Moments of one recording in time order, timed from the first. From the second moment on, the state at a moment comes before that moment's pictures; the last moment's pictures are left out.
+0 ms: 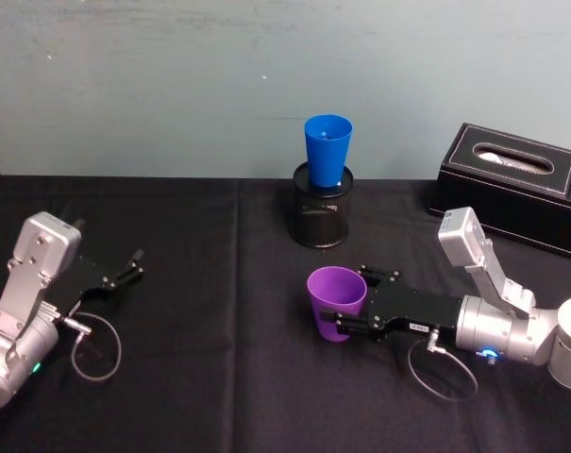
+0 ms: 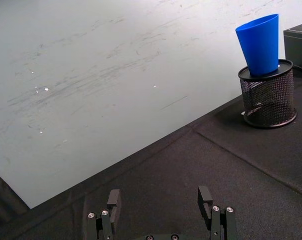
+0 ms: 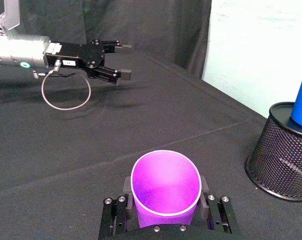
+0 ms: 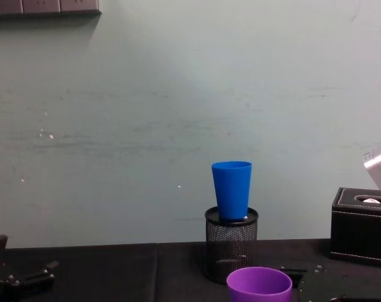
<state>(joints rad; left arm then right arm) -0.20 0.60 0.45 -1.41 -0.25 -0.12 0.03 0.57 0.42 -0.62 -0.97 0.43 -0.22 0.88</state>
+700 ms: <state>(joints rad) -0.20 0.60 0.45 -1.41 -0.25 -0.12 0.03 0.57 0.42 -0.62 -0.97 0.43 -0.22 0.88</state>
